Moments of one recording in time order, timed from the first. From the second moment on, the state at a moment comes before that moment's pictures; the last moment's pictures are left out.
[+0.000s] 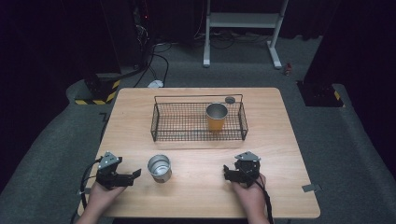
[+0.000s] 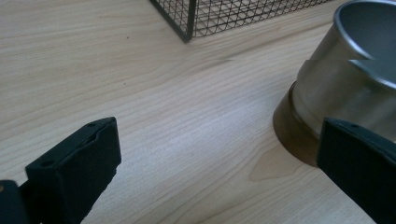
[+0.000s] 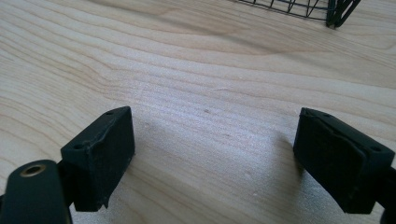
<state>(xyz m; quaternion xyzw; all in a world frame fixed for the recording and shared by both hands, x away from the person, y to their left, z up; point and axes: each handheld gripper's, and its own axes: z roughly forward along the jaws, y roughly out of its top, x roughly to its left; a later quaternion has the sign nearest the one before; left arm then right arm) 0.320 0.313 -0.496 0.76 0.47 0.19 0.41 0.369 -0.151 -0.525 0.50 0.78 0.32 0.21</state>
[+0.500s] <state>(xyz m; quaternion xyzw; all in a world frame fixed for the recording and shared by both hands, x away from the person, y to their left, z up) 0.309 0.306 -0.480 0.74 0.45 0.20 0.46 0.369 -0.150 -0.526 0.50 0.78 0.32 0.21</state>
